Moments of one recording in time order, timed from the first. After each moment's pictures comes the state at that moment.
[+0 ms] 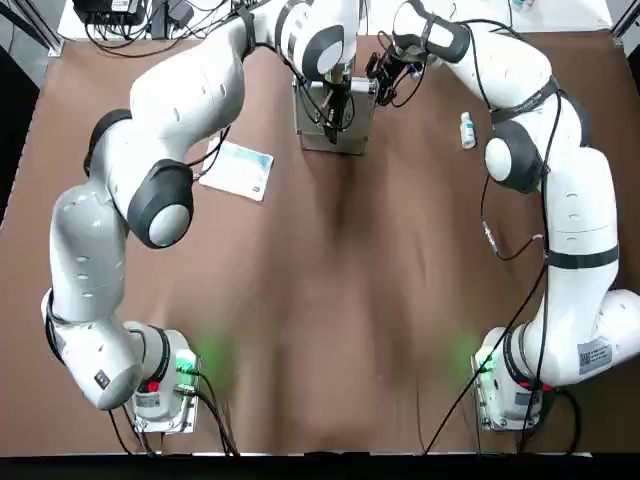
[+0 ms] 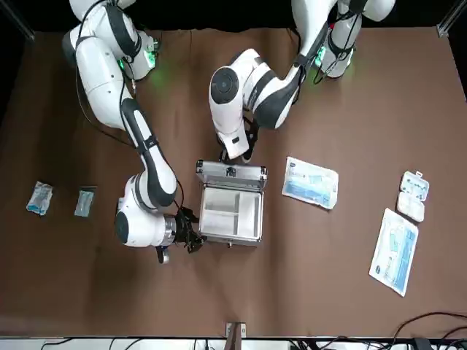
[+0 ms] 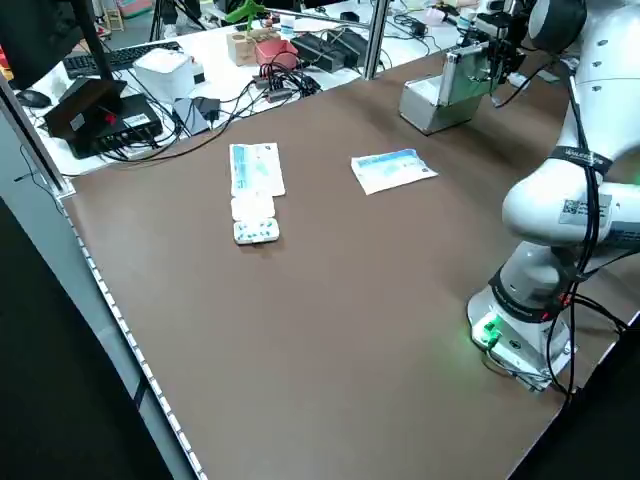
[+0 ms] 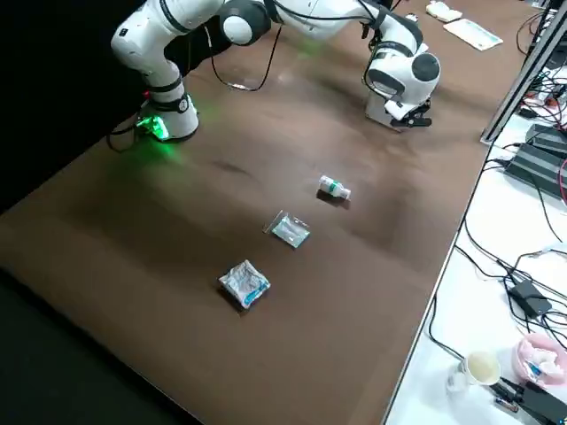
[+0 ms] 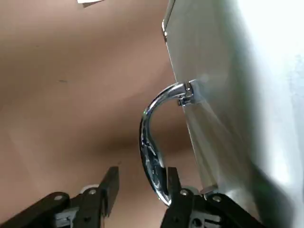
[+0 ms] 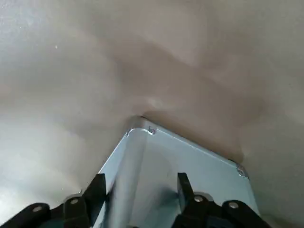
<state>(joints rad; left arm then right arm) -0.75 0.66 -0.12 -1.21 -0.01 1.80 -2.04 0.29 0.98 0.11 -1.12 0.58 2.10 1.15</state>
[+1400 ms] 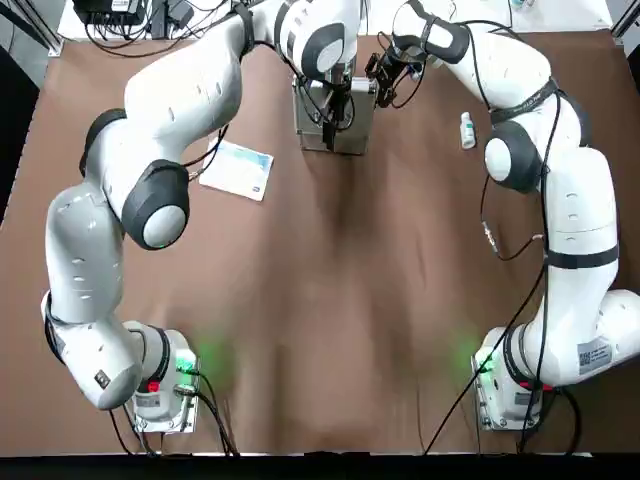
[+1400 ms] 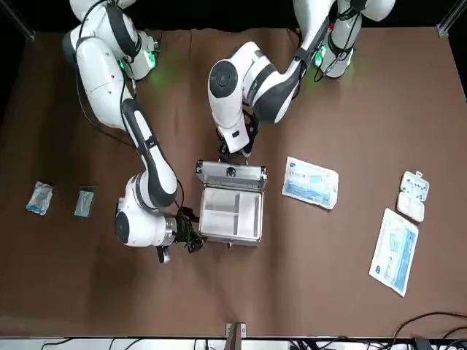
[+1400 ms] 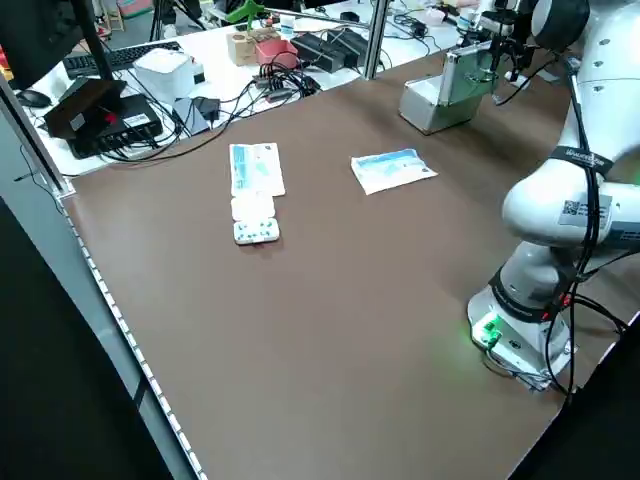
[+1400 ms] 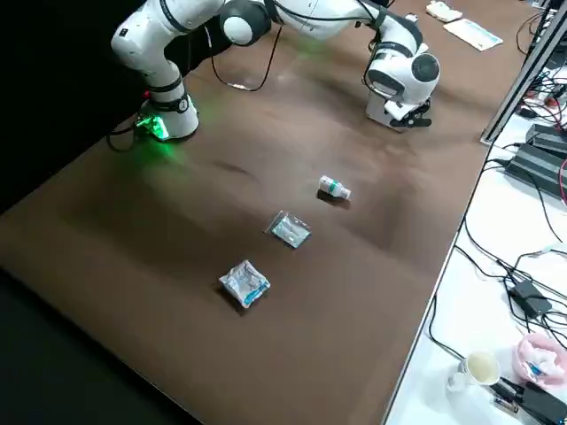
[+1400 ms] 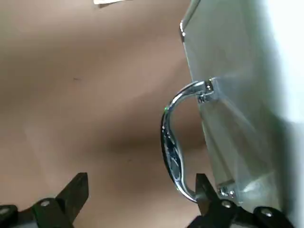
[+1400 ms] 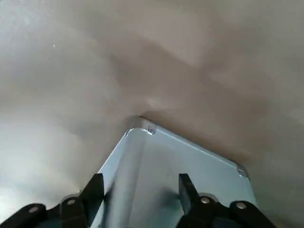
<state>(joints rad) -0.75 0.63 -0.14 -1.23 -0.01 1.75 -2.07 0.29 0.99 0.11 -1.12 0.58 2.10 1.15</state>
